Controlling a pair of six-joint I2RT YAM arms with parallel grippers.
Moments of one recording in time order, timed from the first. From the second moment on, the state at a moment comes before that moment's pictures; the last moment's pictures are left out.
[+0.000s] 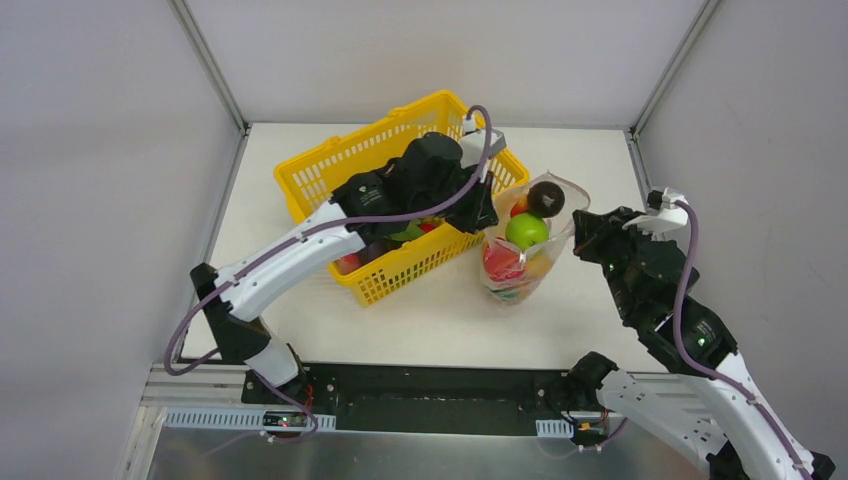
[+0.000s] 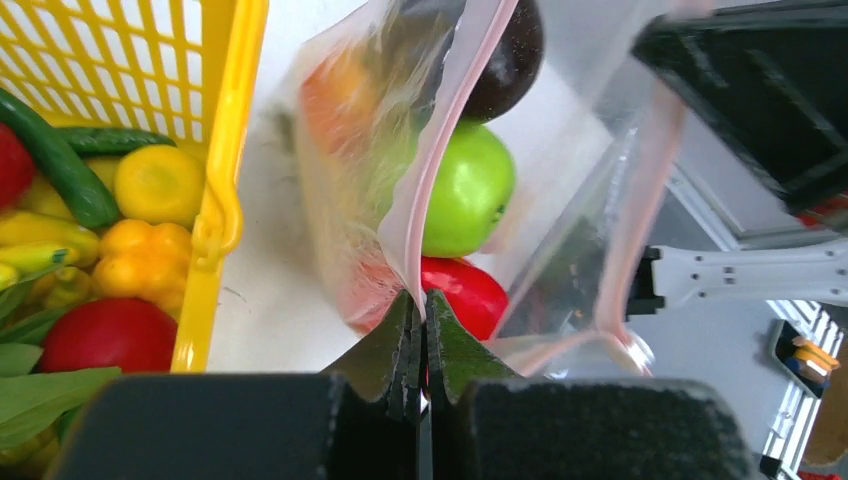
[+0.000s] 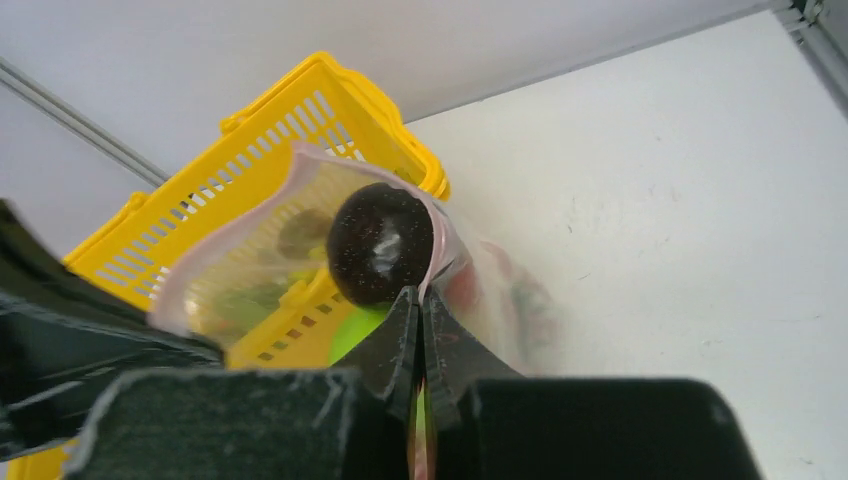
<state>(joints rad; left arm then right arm) -1.00 1.62 1.77 -0.65 0.10 -0.40 0.74 0.57 1.00 -0.55 0.61 0.52</state>
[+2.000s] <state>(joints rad) -1.02 1.55 1.52 -0.34 0.01 -0.95 0.74 0.86 1.28 -0.86 0.19 0.43</state>
